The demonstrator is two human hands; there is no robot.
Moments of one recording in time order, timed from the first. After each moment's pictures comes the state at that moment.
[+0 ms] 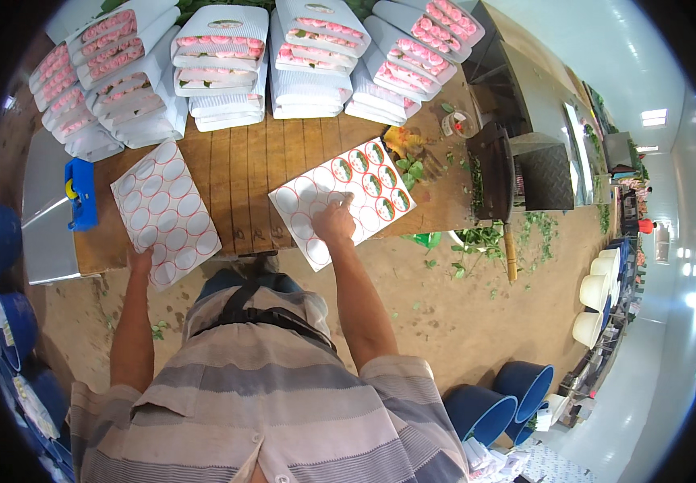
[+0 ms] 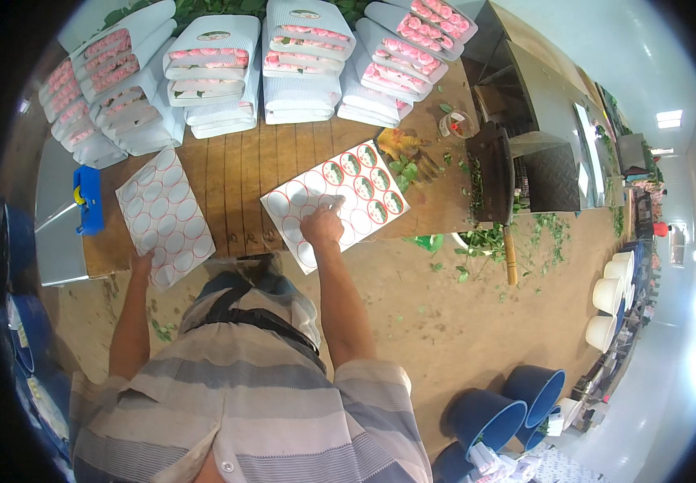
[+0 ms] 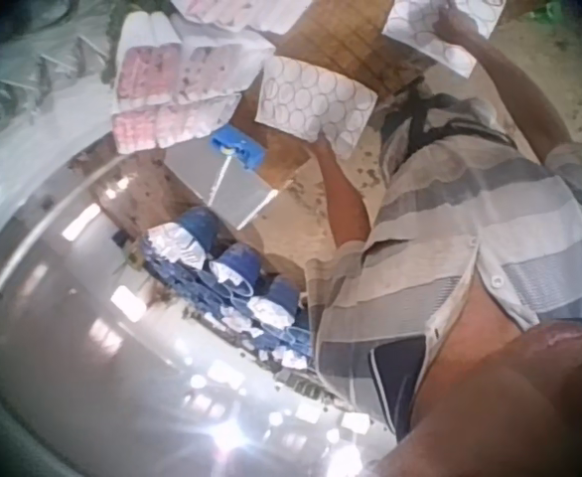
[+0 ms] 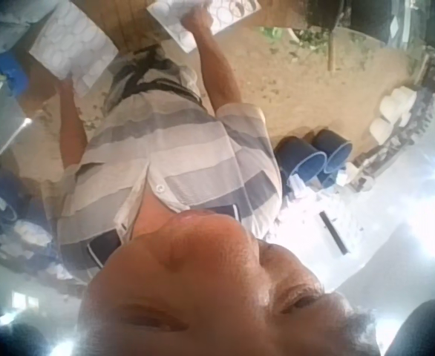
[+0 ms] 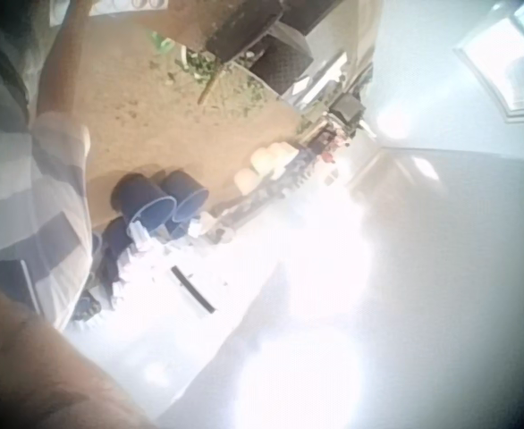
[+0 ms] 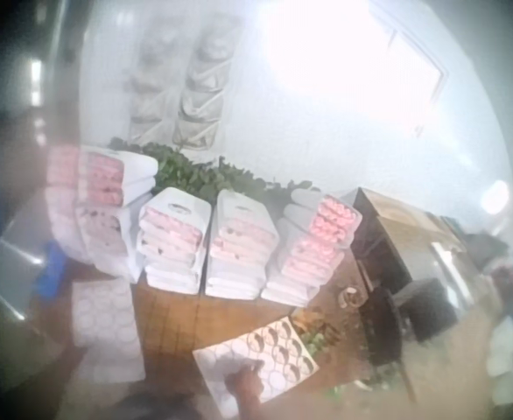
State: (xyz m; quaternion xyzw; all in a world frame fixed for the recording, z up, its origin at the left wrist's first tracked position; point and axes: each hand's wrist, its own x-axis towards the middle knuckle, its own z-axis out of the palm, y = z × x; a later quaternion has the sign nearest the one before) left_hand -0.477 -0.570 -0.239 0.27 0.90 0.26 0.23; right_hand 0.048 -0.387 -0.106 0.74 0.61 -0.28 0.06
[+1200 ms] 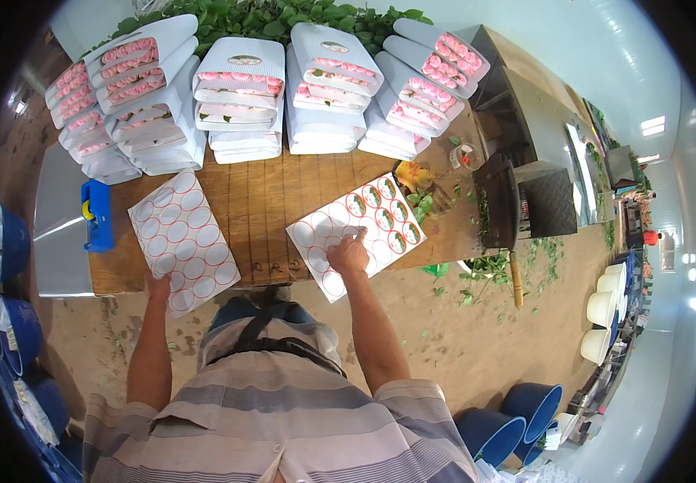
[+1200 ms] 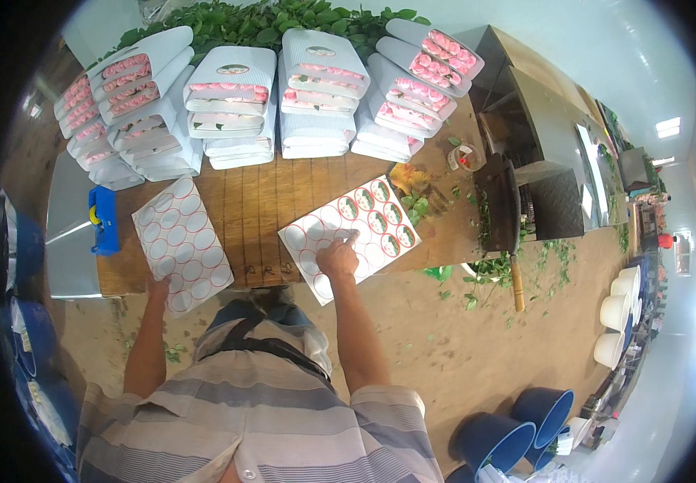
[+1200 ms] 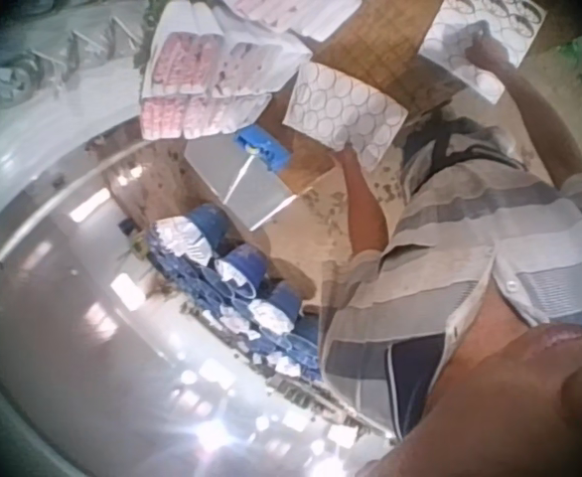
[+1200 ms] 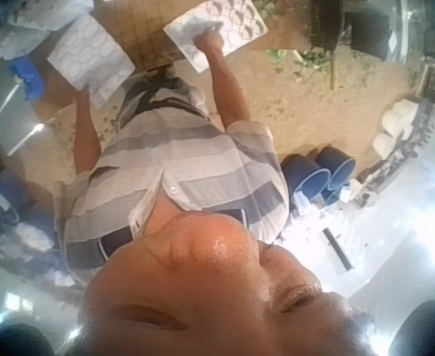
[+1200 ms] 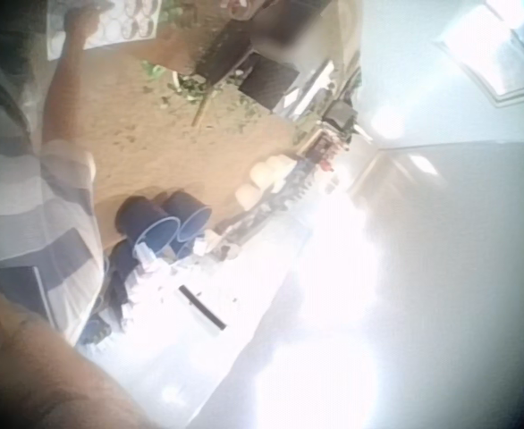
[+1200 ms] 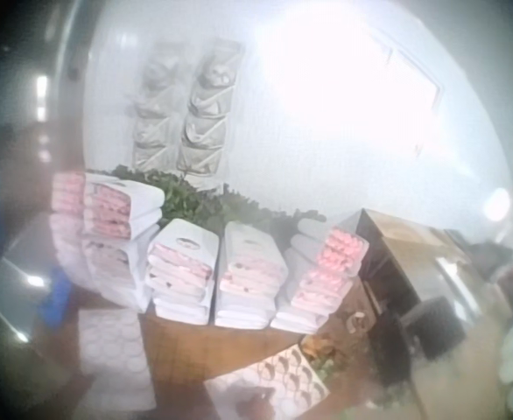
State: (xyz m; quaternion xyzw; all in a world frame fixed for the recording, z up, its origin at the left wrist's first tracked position) left_hand -0.456 -0.566 -0.217 0.23 0.91 0.25 0.25; right_hand 0.045 -0.384 -0.106 0.74 0.60 -0.28 0.08
